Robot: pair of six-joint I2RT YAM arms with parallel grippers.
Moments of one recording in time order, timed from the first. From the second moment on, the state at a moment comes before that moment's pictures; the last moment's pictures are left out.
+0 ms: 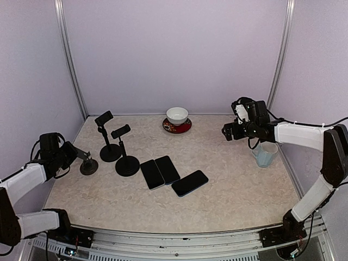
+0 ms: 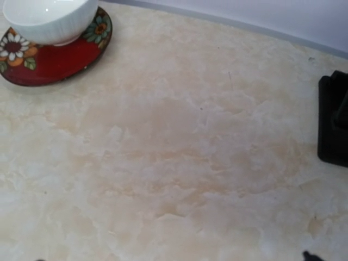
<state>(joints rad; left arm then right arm) 0.12 0.99 0.46 -0.02 0.05 -0.71 0.37 1.58 1.05 -0.06 0.02 0.01</state>
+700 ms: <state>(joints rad) 0.09 0.86 0.46 -0.06 0.04 -0.71 0.37 1.47 1.03 -0.06 -0.03 0.02</state>
